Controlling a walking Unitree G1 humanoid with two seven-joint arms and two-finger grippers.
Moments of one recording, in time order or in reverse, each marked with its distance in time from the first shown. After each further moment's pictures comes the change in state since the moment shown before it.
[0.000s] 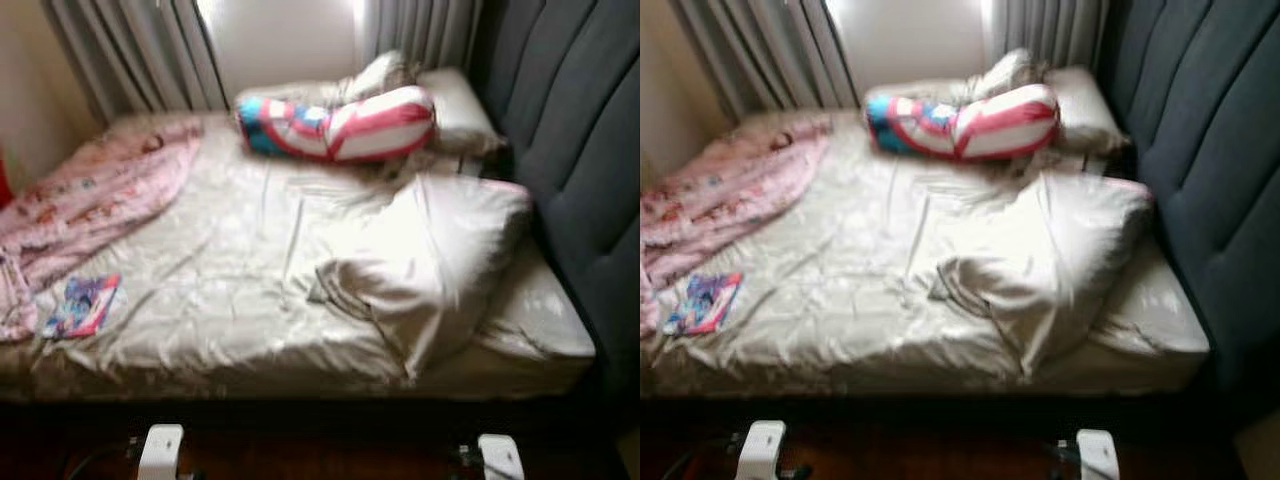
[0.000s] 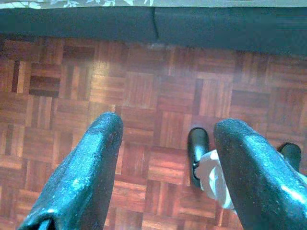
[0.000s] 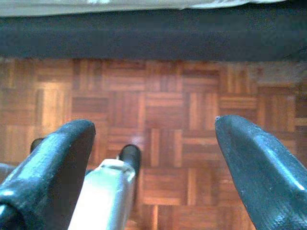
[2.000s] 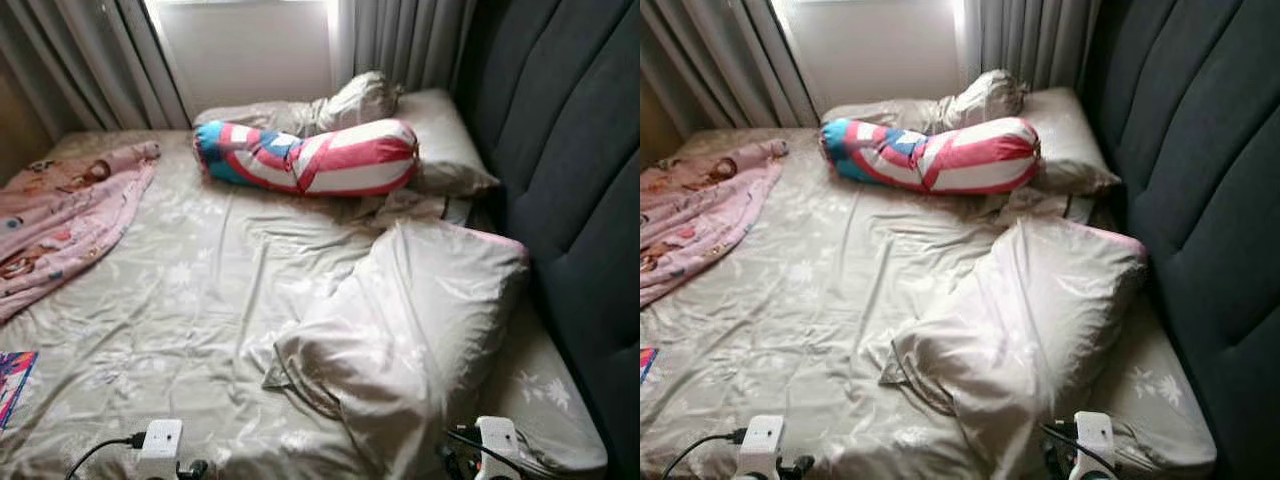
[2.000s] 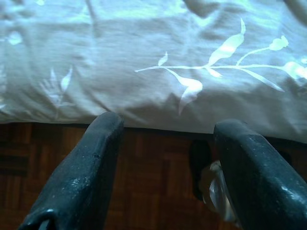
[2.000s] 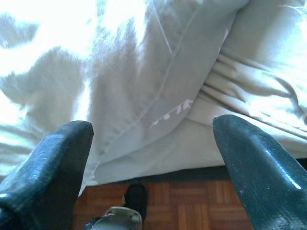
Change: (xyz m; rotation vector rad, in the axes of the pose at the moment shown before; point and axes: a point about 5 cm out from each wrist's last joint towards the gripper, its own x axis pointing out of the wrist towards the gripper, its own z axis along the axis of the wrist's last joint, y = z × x) left arm 0.000 0.000 0.006 -0.010 -0.053 -0.002; right arm 0.000 0.009 0.018 0.047 -0.170 0.048
